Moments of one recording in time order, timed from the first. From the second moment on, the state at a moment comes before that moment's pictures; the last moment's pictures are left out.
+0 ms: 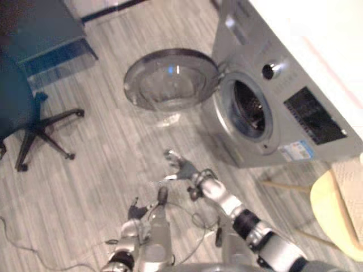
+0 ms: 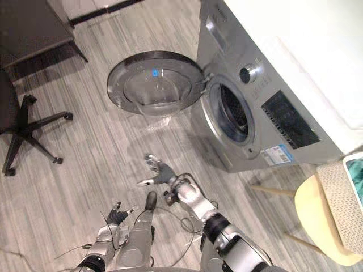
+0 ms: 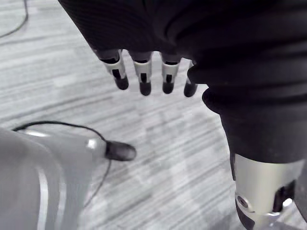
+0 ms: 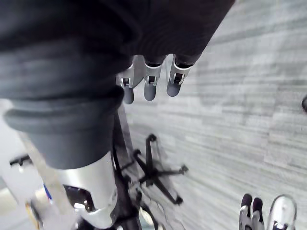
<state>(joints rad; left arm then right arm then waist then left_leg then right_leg) -0.10 0.08 0.04 0.95 -0.04 -0.09 0.22 -0.34 -0.09 0.57 0.55 0.30 -0.11 0.09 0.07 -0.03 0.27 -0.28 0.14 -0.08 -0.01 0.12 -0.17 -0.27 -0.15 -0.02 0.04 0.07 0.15</state>
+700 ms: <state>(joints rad) -0.88 0.62 0.25 1.11 -0.40 -0.08 0.22 0.16 -0.17 0.05 0.69 0.27 -0.10 0.15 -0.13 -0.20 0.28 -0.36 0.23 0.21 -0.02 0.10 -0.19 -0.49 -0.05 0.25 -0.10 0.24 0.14</state>
